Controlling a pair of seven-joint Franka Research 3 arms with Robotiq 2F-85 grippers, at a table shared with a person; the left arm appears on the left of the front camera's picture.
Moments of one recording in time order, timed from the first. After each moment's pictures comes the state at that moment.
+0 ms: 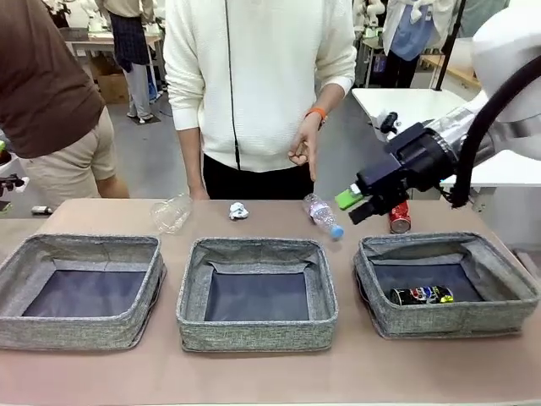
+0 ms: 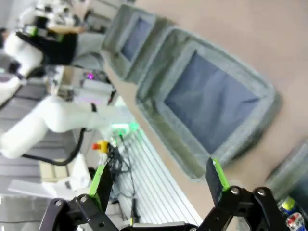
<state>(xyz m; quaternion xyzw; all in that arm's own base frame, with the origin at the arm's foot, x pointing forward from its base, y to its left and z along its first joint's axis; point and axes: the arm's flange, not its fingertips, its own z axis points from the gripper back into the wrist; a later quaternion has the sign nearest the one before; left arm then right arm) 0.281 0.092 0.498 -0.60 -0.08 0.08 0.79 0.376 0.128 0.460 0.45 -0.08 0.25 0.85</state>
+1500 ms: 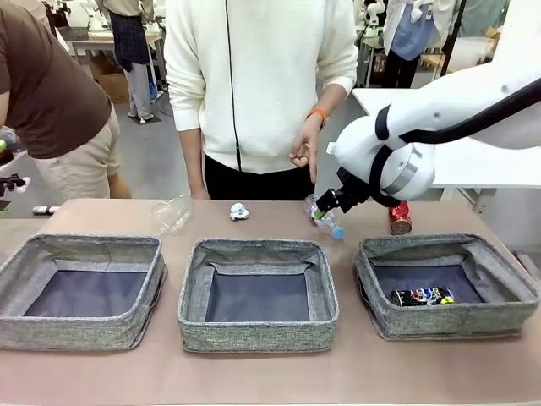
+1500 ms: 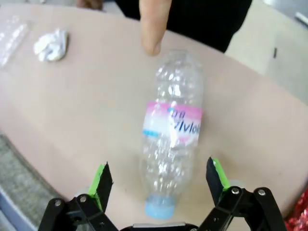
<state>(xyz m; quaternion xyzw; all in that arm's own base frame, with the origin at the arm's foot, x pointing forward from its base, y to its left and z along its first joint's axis) 0.281 0.093 0.498 -0.60 -0.09 0.08 0.79 0.580 0.176 0.327 0.15 -0.22 0.23 0.94</state>
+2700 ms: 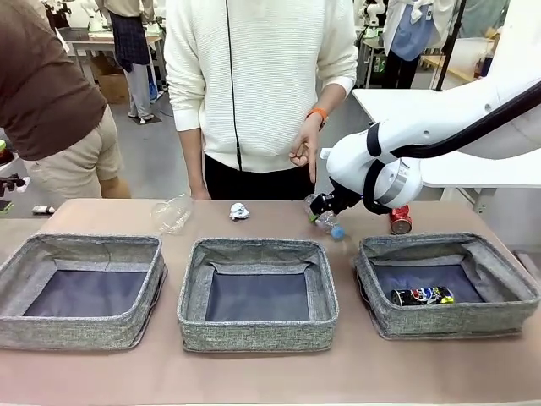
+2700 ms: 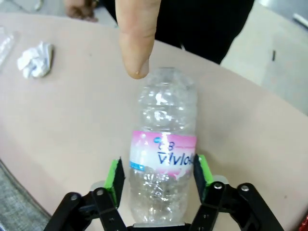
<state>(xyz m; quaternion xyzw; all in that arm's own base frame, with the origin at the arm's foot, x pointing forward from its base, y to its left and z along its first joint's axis) 0.280 0.093 0.498 -0.60 -0.09 0.08 0.79 0.598 0.186 0.304 0.15 -0.23 0.21 0.94</state>
